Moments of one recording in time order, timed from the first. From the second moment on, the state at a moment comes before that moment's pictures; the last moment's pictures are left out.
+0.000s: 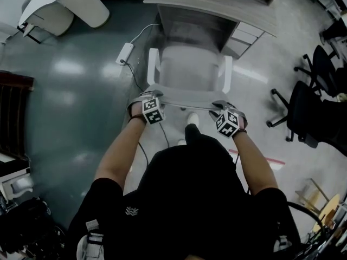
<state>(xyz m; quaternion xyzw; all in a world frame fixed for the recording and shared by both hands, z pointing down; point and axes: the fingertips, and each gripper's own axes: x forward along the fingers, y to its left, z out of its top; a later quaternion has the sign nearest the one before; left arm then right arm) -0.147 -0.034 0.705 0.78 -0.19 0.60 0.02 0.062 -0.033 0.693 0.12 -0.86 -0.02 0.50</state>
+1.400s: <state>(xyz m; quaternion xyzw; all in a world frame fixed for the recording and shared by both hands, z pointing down) -0.207 -0.258 0.714 0.76 -0.17 0.63 -0.01 0.002 -0.227 0.693 0.14 -0.85 0.02 0.50</state>
